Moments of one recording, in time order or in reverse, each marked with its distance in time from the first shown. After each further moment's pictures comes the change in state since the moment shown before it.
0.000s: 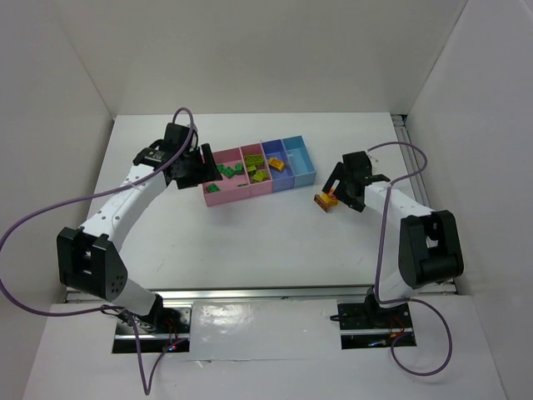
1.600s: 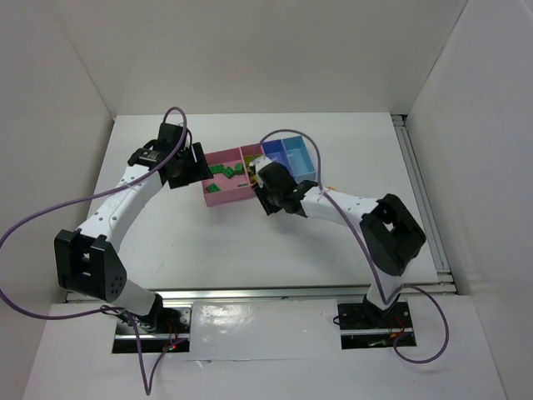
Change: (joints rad) left arm 0.035 -0.013 -0.013 -0.007 -0.072 0.003; right arm 0.599 0.251 0.212 0.128 -0.010 -0.592
